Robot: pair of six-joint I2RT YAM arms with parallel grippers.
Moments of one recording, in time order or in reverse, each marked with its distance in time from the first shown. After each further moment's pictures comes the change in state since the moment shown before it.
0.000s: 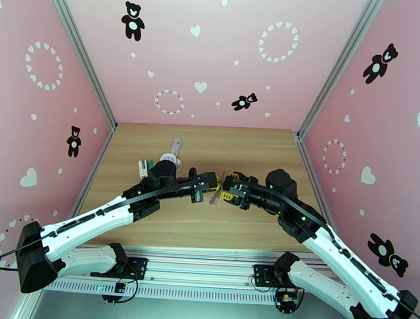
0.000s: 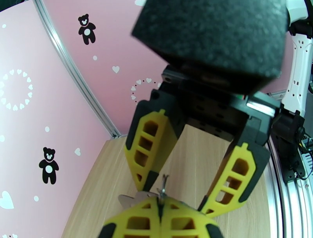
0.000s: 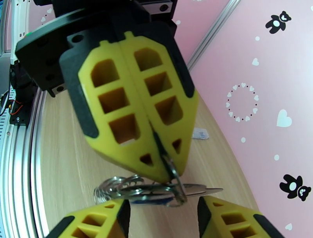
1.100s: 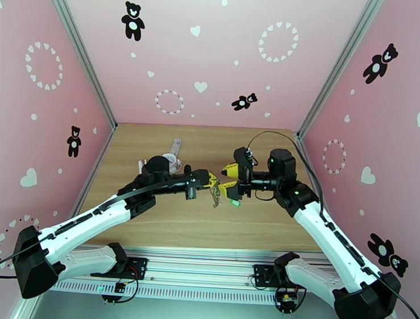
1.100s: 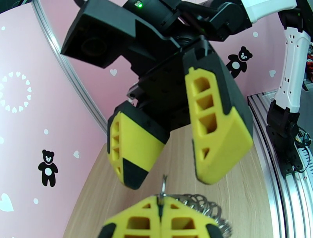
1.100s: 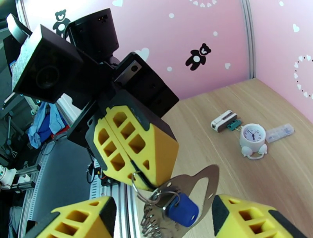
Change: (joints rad) left arm 0.099 -0.024 -0.025 0.014 0.153 0.011; right arm -0.245 0.223 0.098 0.121 -0.653 0.575
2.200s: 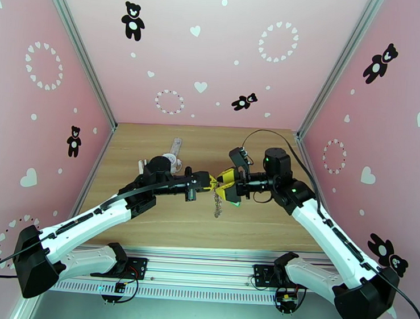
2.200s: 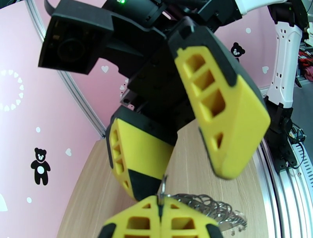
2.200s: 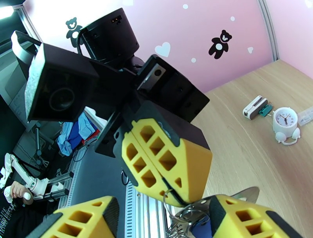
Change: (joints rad) left arm 0.001 0.008 0.000 -0.042 0.021 0.008; right arm 0.037 0.024 0.045 -0.108 -0.066 0.110
